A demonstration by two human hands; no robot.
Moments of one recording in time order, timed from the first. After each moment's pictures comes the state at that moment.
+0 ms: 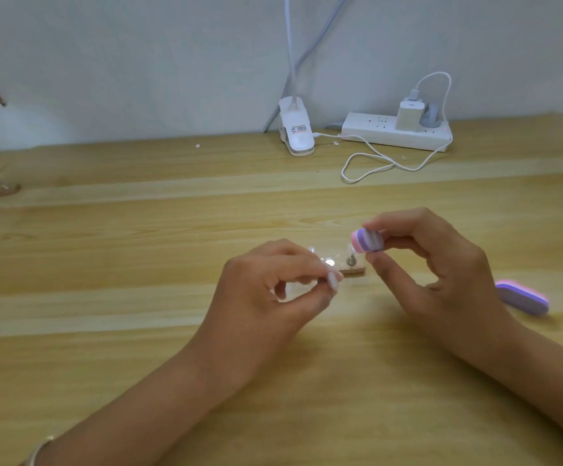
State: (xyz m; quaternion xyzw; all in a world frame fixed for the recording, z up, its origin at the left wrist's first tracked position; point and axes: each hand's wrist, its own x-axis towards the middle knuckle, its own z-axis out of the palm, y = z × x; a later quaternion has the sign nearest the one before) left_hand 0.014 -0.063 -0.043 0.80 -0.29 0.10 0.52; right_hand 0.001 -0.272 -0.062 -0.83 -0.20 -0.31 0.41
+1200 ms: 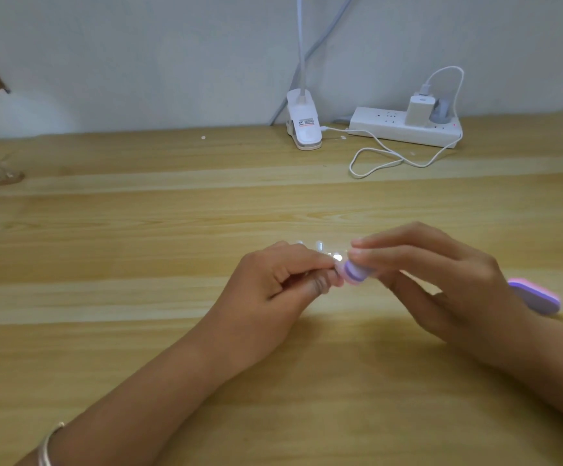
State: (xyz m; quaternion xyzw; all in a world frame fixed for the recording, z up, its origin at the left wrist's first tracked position) left_hand 0.021 -0.054 -0.050 0.79 -0.31 0.00 0.54; right_hand -0.002 -0.275 -0.050 -0.84 -0.36 -0.28 0.29
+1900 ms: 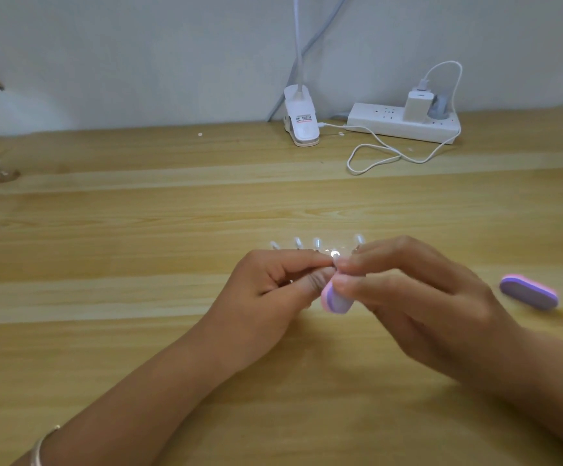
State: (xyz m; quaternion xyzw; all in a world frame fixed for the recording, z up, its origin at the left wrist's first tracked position) left_hand 0.017 -0.057 -0.046 0.72 -0.28 -0.09 0.63; right_hand -0.011 -0.263 -0.058 -0.82 -0.40 -0.31 0.28
